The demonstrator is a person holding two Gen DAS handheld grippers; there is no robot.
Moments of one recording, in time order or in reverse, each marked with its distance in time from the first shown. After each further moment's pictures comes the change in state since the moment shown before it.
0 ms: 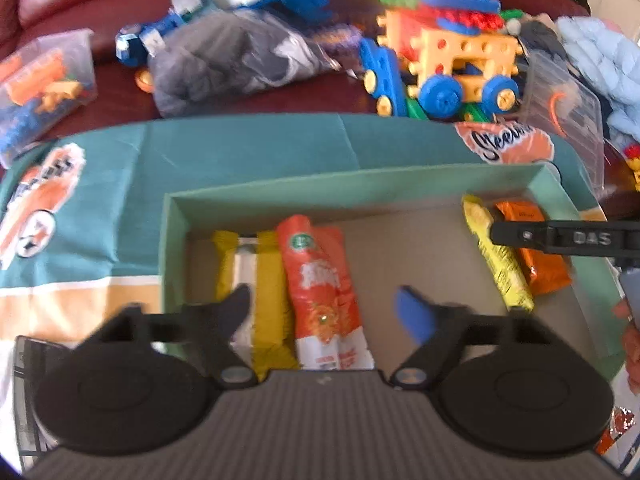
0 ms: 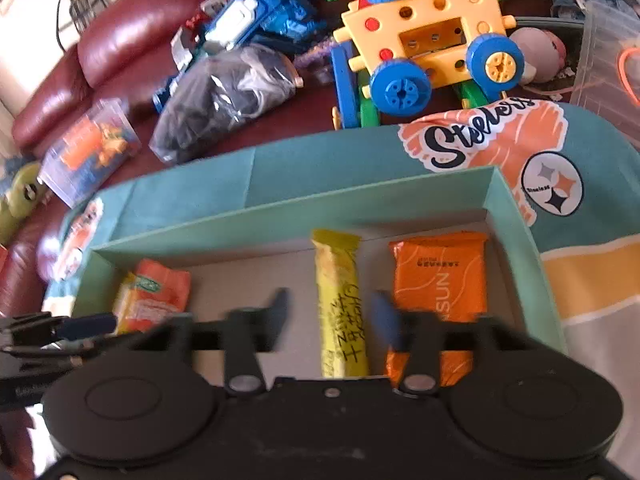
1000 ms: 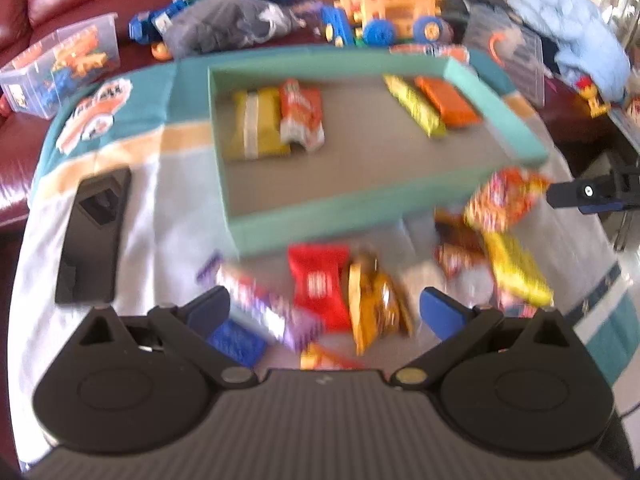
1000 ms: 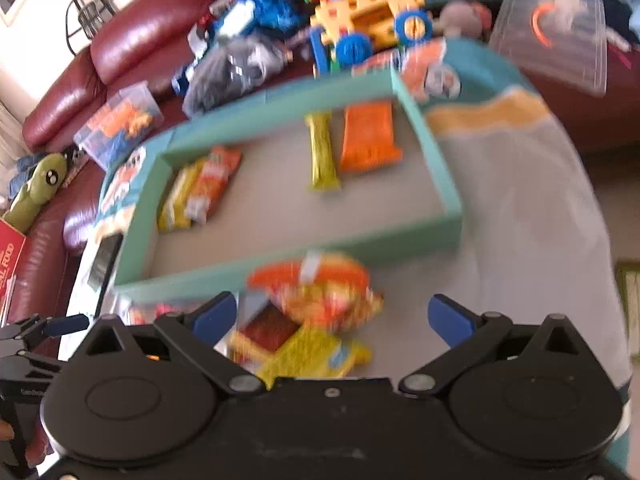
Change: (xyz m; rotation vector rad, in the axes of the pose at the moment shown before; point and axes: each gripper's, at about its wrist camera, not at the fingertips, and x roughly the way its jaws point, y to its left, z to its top) left arm -0.152 -0.008 -0.182 0.103 0.069 -0.033; right arm -0.169 -0.015 -0.144 0.077 0.055 -0.007
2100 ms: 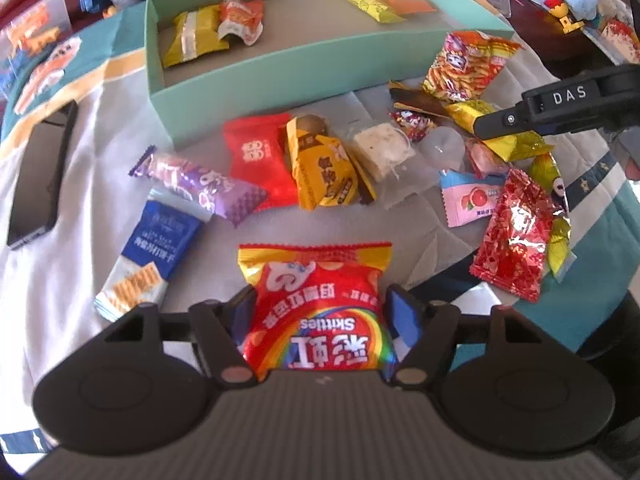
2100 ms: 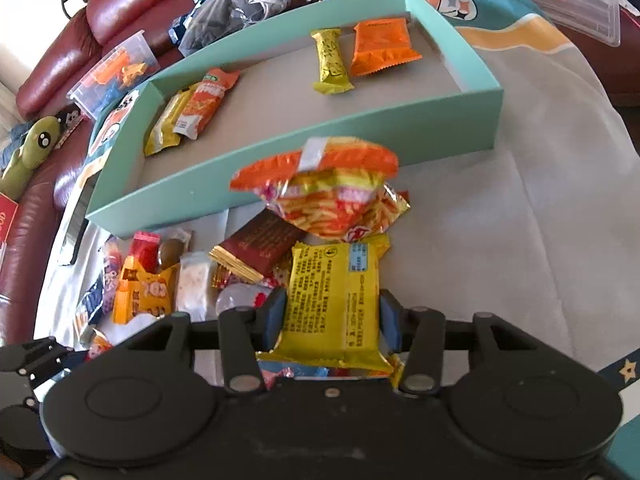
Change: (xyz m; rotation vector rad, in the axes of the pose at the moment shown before) left arm 0.027 -0.030 -0.060 0.135 0.125 -0.028; right arm 0.047 0.010 -0.051 -0.017 0.078 -0.016
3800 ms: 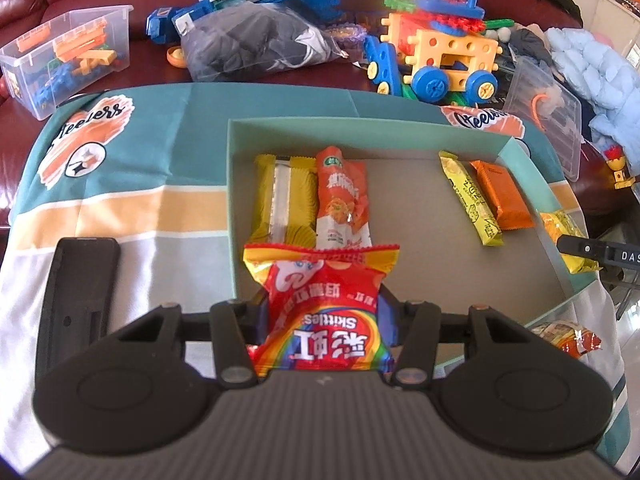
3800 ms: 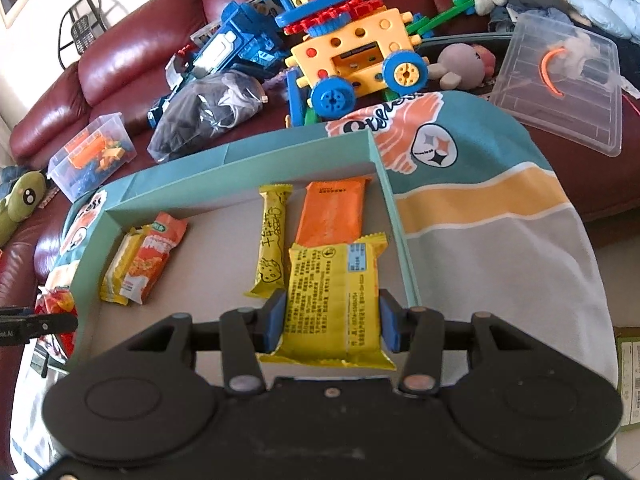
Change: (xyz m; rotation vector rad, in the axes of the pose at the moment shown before) left arm 0.014 0.098 0.162 -0.288 -0.177 0.005; right arm 0.004 -0.044 0.126 -0.041 -0.205 -0.045
